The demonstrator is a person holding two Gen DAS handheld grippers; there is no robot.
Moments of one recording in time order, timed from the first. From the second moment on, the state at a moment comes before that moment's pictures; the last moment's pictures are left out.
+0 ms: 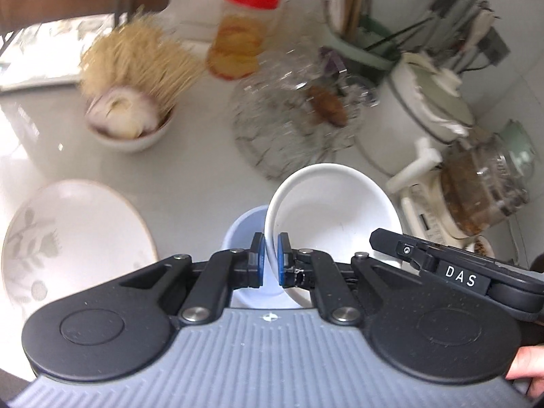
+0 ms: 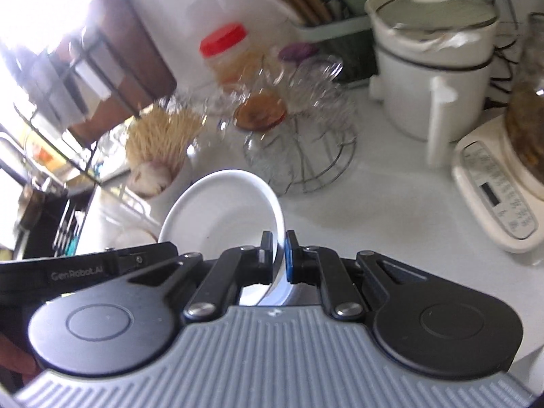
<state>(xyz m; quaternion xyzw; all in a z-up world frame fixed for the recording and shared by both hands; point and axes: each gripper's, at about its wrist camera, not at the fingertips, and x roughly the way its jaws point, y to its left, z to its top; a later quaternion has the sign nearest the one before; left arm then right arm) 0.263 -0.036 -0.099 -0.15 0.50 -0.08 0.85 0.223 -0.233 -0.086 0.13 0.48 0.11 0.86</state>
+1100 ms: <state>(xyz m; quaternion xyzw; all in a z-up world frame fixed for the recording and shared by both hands) 0.266 -0.028 -0.157 -0.16 0.53 -0.03 0.84 0.254 -0.248 -0.137 0.17 0.53 0.11 0.83</state>
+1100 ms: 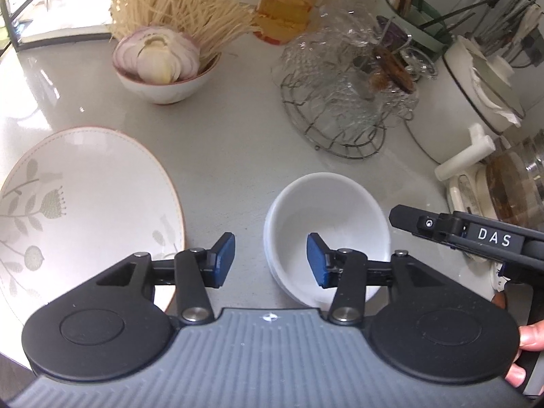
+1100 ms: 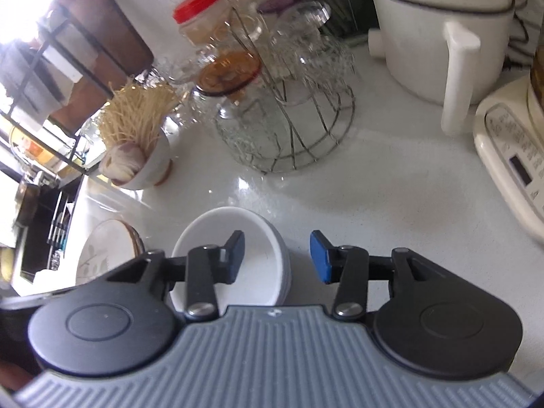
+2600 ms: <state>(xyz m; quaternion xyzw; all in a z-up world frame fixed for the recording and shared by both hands) 0.283 -0.045 -0.189 -0.17 0.55 -0.06 0.82 0.255 -0.258 -0.184 0.25 0.60 0.10 0.76</state>
